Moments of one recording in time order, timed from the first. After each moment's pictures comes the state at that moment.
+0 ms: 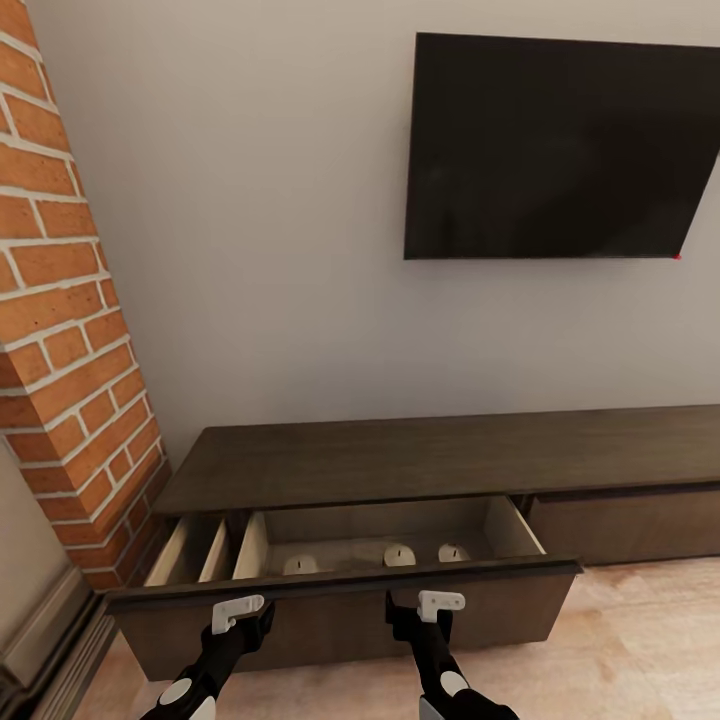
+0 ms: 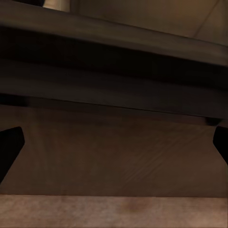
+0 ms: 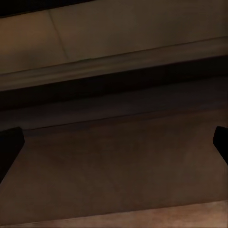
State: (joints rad) left arm -0.37 0.12 -0.50 -0.55 0.69 -0.25 0.03; right arm -0.52 0.12 0.83 -0.29 -0.76 -0.47 -0.24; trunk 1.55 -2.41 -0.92
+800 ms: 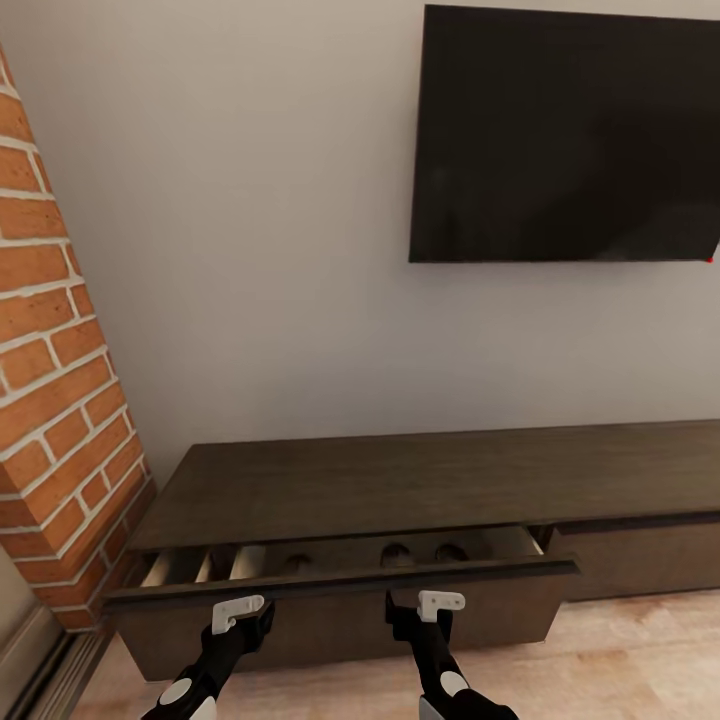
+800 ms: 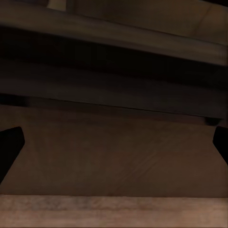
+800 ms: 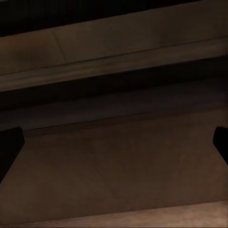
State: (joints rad) left arm -0.37 0.12 -0.50 -0.55 0.69 -0.25 0.03; right arm -0.51 0.12 0.83 -0.29 -0.76 -0.47 -0.24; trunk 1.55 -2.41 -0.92
